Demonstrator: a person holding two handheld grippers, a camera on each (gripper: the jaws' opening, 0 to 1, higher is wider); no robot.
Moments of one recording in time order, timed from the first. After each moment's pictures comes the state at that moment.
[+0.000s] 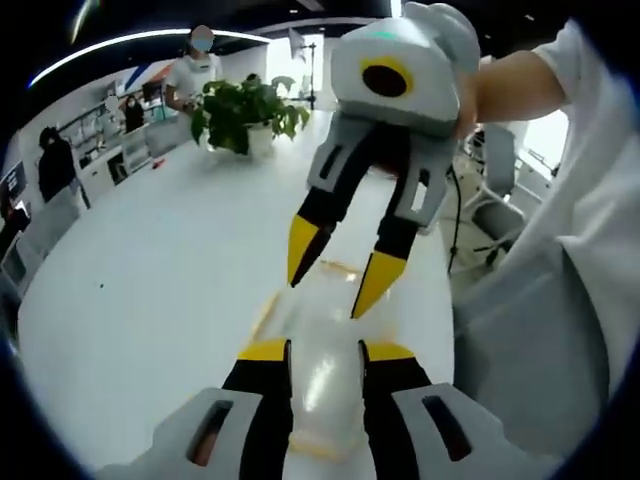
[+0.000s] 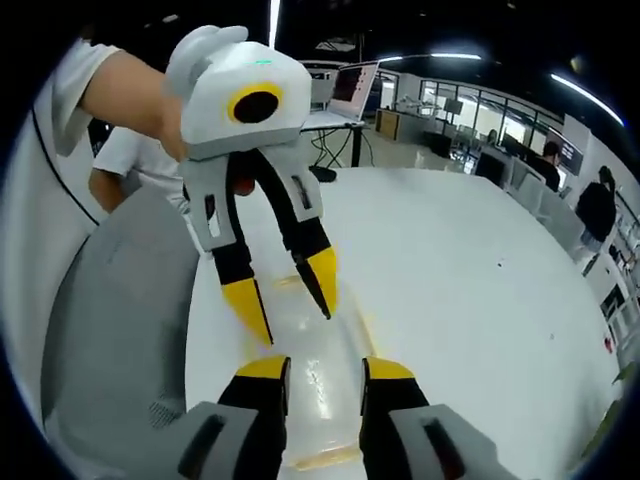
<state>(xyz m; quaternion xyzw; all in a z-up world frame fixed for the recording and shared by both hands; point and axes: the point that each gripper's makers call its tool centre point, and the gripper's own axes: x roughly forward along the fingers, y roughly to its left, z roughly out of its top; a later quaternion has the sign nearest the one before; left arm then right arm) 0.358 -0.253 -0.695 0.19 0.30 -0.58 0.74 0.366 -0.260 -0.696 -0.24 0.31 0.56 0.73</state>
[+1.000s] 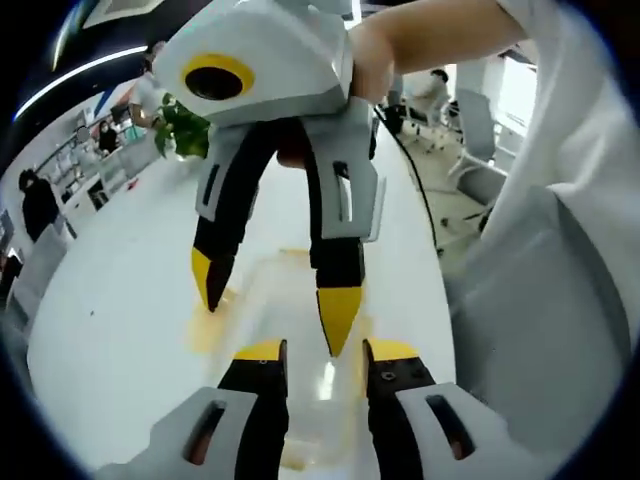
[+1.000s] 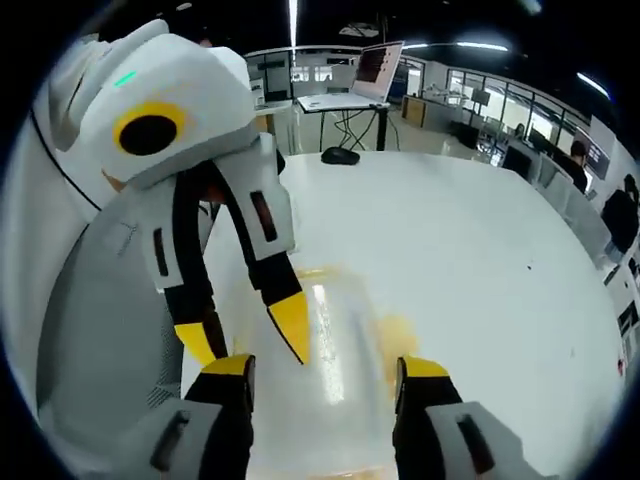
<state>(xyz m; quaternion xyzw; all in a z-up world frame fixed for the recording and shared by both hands) 0.334 -0.261 -0.715 0.26 0.27 -0.60 0.71 0.370 -0.245 -0.719 -0.26 0.34 0.60 0.68</state>
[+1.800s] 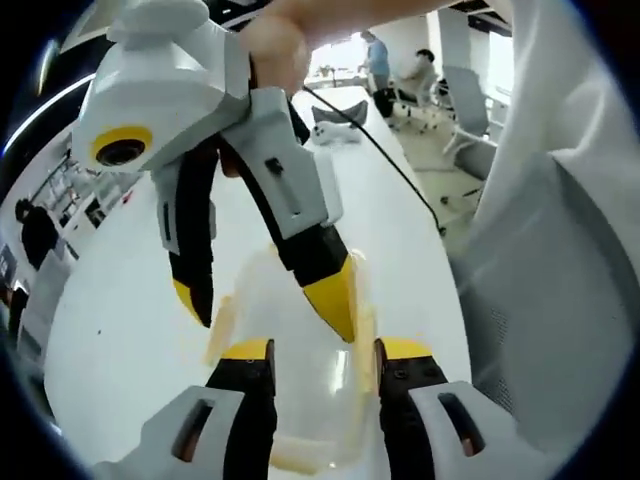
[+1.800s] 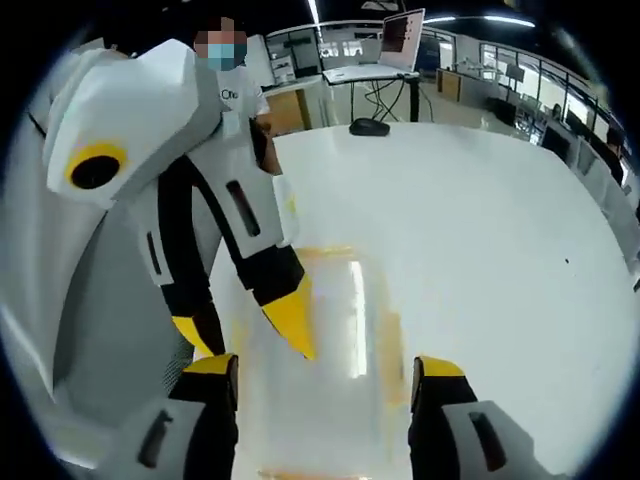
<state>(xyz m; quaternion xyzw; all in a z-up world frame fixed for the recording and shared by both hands) 0.333 -0.263 -0.728 0.32 0.25 -0.60 0.68 0.372 -0.244 -0.732 -0.28 0.39 0.64 0.60</state>
